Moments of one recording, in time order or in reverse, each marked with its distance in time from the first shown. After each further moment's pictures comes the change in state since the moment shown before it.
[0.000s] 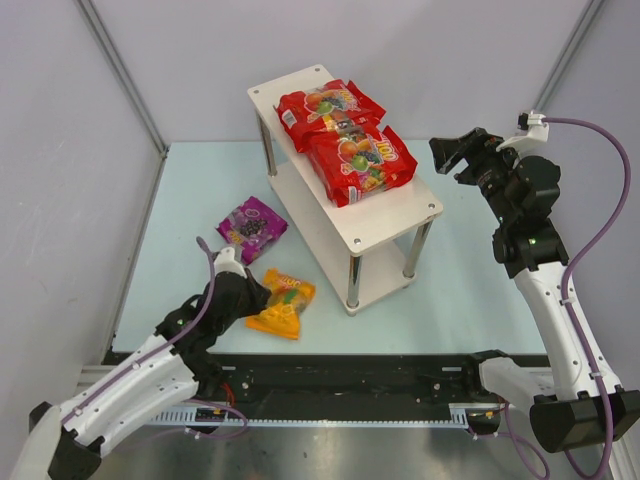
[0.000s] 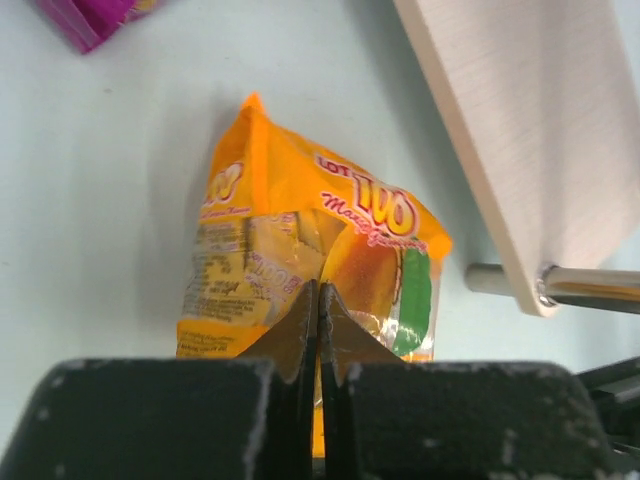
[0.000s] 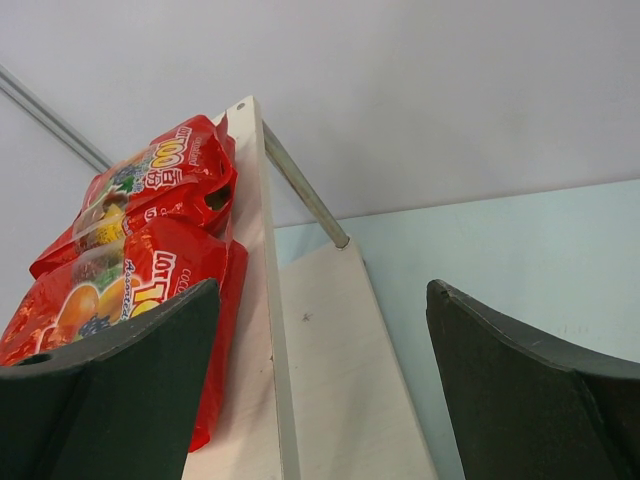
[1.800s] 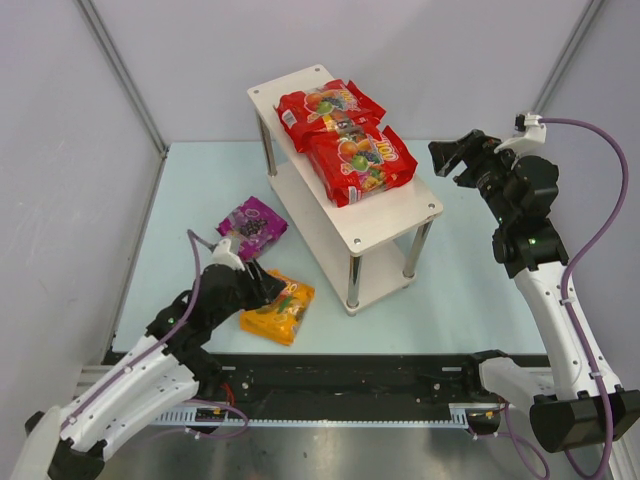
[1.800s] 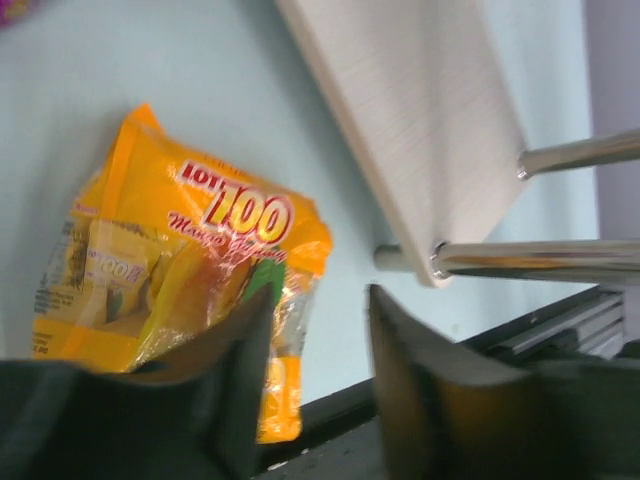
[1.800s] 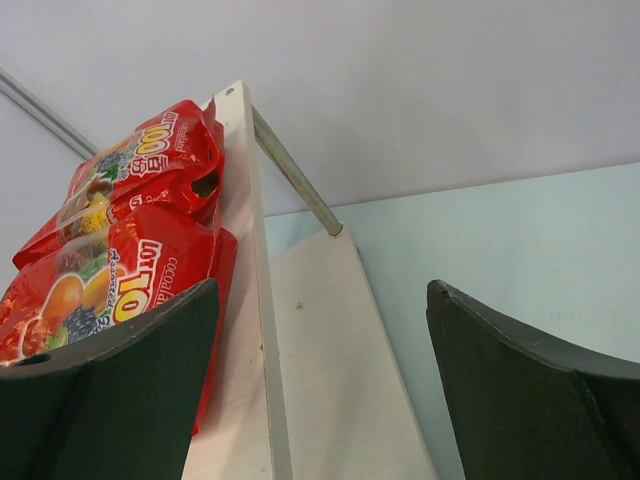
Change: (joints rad) left arm 0.051 0.033 0.068 0.019 0.195 0.003; right arm 0.000 0.001 0.000 -0.033 0.001 -0.008
